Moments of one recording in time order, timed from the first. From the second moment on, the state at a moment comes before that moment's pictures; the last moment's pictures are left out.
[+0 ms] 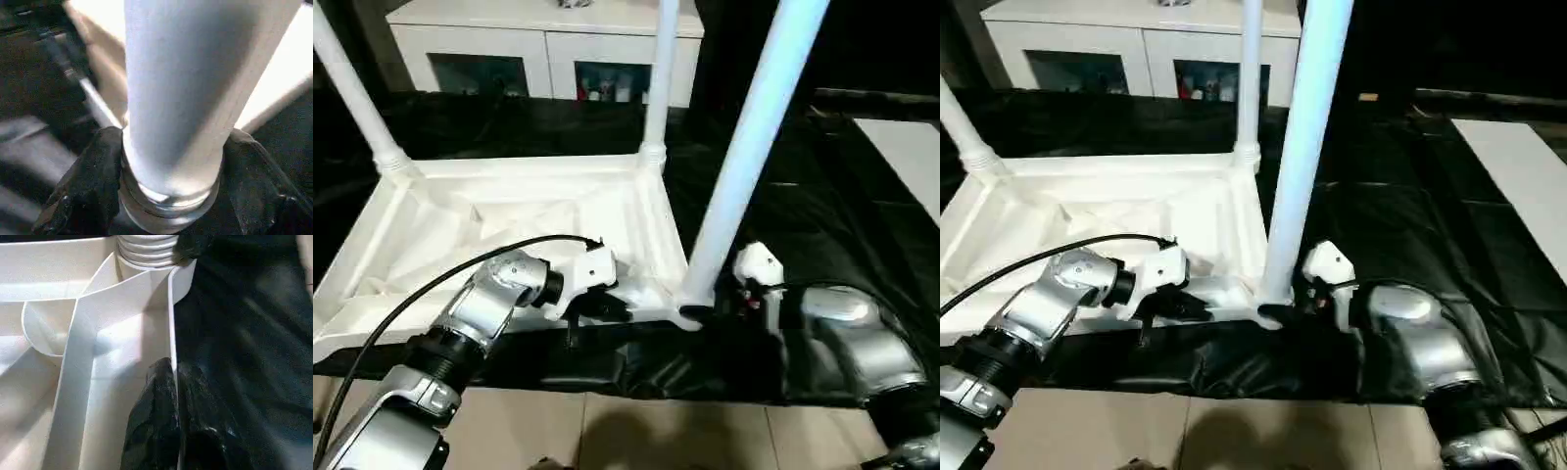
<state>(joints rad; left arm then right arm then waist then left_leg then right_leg) -0.60 0.39 -0.37 0.51 0.05 0.14 -1.13 -0.39 -0.37 0.19 0.44 0.15 0.06 0.82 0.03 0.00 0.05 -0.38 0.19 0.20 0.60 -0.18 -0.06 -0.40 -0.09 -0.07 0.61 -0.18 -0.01</state>
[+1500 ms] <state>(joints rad) -0.59 0.40 -0.37 0.50 0.03 0.10 -1.20 -0.35 -0.52 0.20 0.31 0.23 0.14 1.01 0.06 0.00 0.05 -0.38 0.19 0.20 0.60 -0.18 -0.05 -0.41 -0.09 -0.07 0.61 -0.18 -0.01</state>
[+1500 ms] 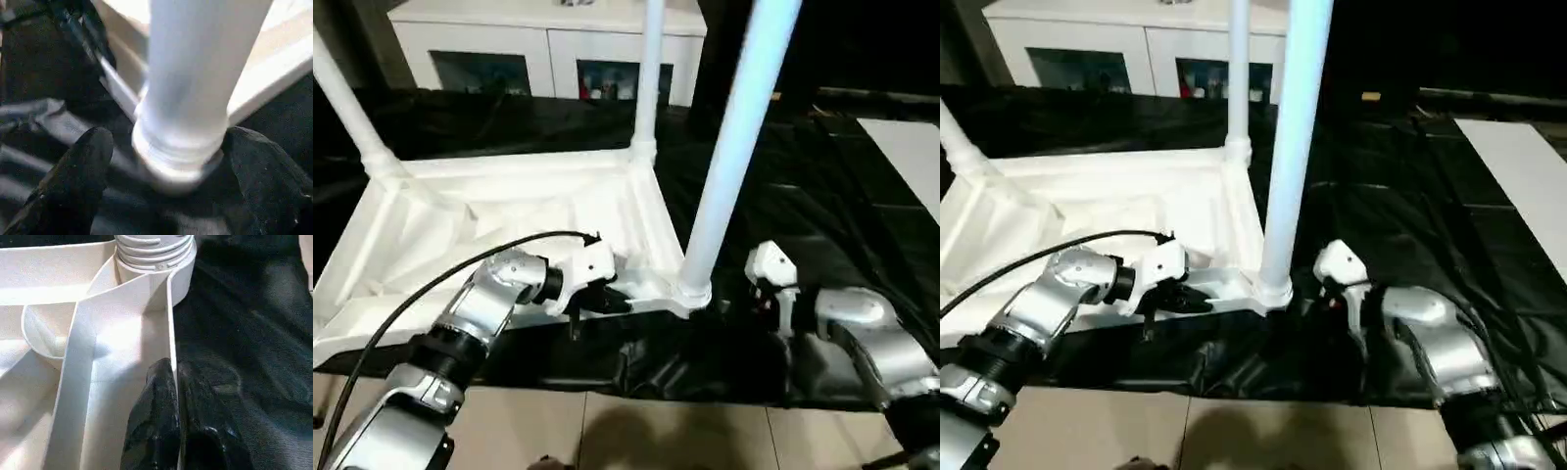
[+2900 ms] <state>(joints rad) -0.74 0.20 -0.32 0.81 0.12 0.06 -0.76 -0.57 -0.01 0.07 0.68 0.03 0.13 0.03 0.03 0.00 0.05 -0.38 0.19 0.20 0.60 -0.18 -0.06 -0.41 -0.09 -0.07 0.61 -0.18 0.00</state>
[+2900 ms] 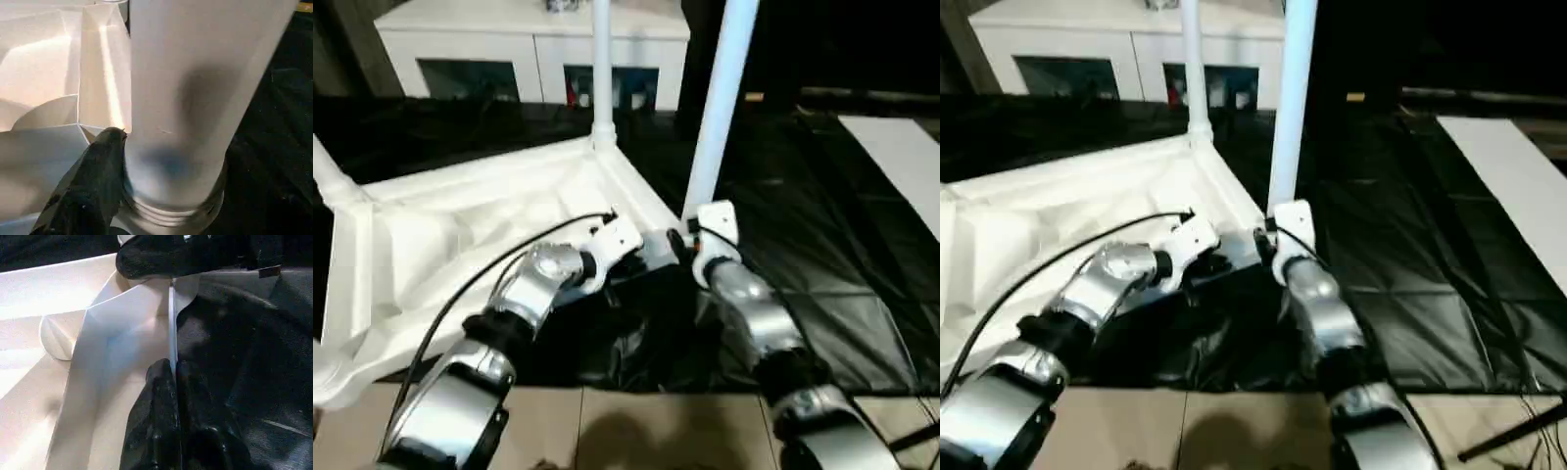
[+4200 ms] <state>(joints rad) -0.57 0.39 -0.37 0.49 0.00 0.09 -1.24 -0.34 -0.48 0.20 0.32 0.20 0.08 1.02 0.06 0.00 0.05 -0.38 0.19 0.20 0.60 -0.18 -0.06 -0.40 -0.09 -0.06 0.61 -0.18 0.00</state>
